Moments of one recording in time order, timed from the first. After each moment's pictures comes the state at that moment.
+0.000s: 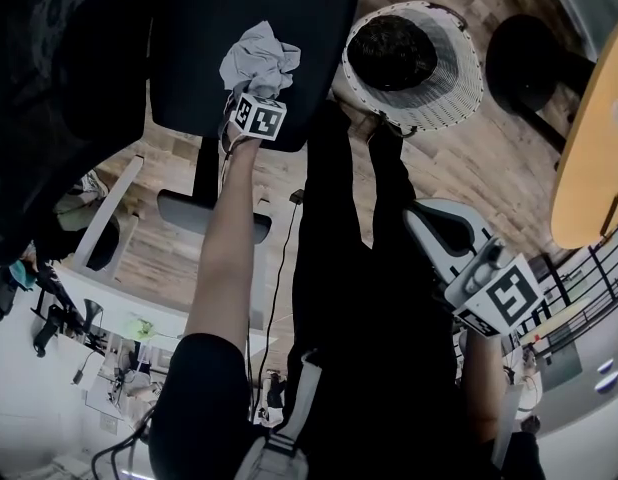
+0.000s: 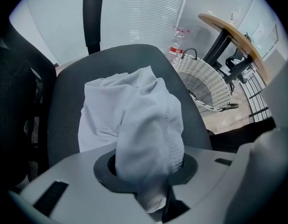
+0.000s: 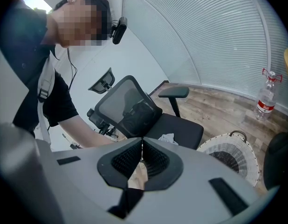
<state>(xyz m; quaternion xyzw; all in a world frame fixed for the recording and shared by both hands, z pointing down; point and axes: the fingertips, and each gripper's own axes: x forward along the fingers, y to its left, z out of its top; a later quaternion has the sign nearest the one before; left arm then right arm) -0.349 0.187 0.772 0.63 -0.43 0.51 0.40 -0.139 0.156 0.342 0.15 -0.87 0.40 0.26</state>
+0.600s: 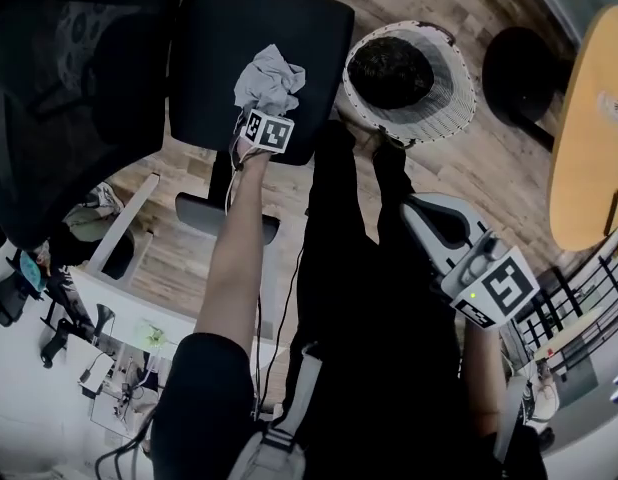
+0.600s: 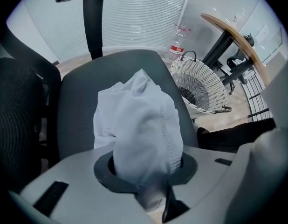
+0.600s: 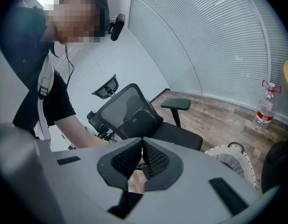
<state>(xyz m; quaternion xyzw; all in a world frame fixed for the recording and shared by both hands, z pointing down) -0.349 0.187 0.732 0.61 -0.42 0.52 0.42 -0.142 0.147 0.306 0.16 -0.89 0.36 0.23</state>
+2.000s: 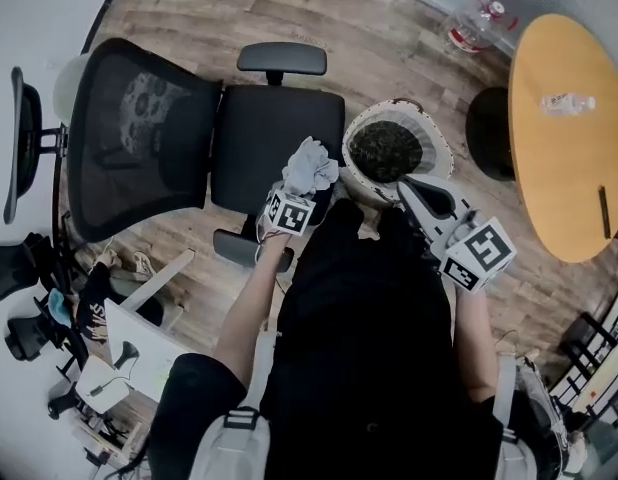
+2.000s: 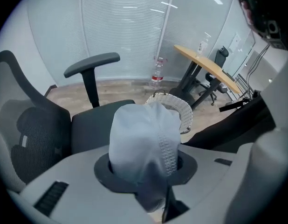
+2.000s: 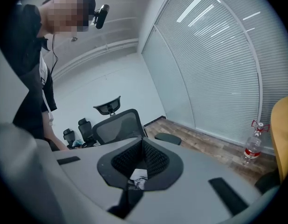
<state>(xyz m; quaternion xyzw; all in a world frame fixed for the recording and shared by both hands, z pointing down) -0.285 0.186 0.525 0.70 -0.42 0.45 0.36 -0.116 0.111 0.202 0.24 -0.93 0.23 0.13</state>
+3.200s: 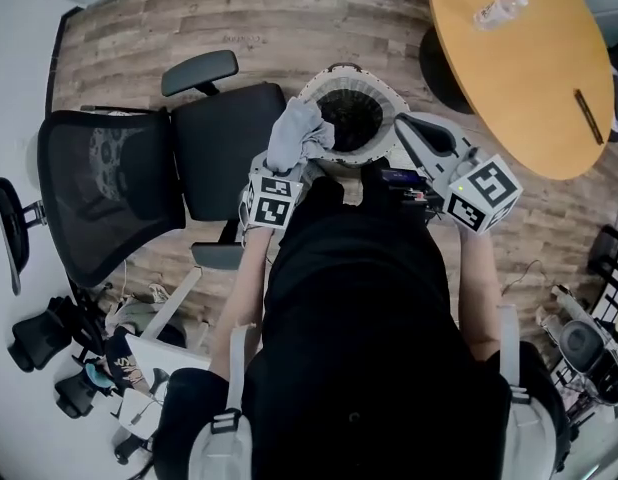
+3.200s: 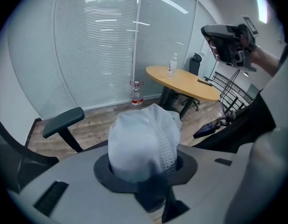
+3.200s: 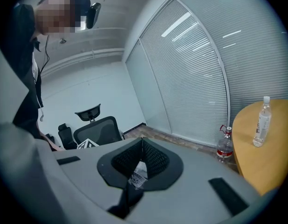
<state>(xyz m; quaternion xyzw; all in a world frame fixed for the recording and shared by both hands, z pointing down) -0.148 0.119 0.399 0.80 -0.37 0.40 0.24 0.035 0.083 0.192 0.36 -0.90 0.22 0.10</state>
